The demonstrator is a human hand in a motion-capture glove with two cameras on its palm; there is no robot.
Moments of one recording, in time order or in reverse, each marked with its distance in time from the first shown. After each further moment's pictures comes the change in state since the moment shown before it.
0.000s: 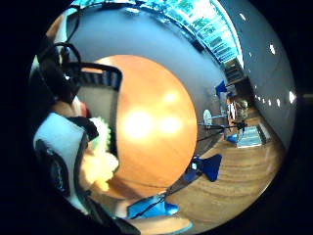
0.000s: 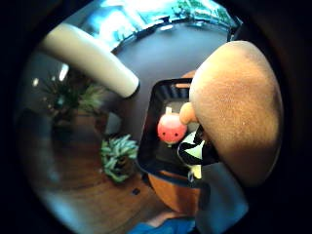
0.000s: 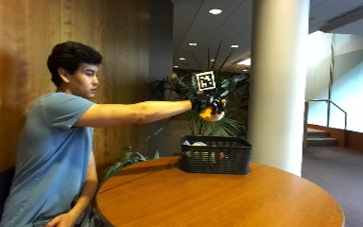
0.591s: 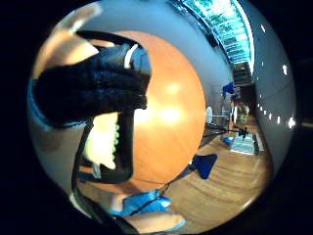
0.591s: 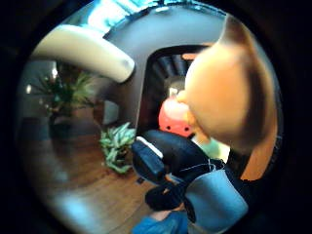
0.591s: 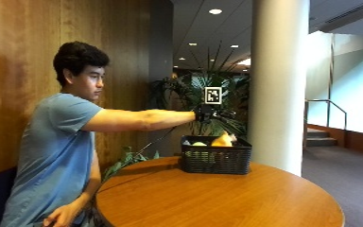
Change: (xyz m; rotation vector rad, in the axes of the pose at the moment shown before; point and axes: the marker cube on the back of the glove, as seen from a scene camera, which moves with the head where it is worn) arm -0.006 -0.006 0.075 -0.218 0.049 0.029
